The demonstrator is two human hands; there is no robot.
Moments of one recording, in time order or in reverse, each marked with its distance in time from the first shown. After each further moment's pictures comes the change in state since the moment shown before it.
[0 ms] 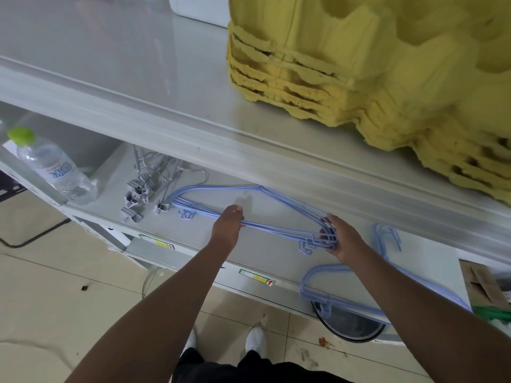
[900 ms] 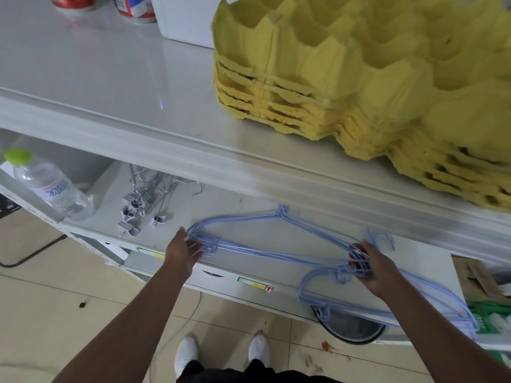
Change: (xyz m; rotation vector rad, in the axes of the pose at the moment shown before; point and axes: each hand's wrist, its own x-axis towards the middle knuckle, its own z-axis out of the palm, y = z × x) left_hand 0.009 -0.032 -0.091 -0.540 0.197 -0.234; right_hand -0.025 0.029 -0.084 0.199 0.123 -0.009
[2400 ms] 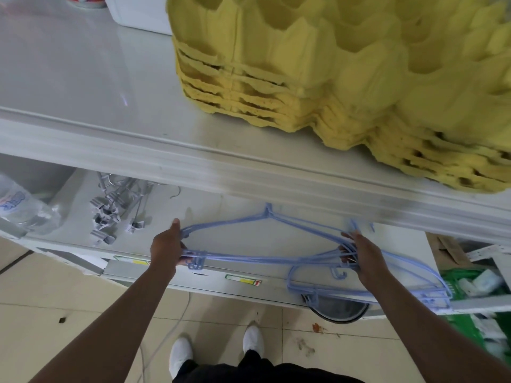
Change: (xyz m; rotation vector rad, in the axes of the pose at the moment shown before) left_hand 0.004 0.006 0.016 0.638 0.051 0.180; right_hand -0.005 0.017 -0.016 -0.065 0.059 -0.193
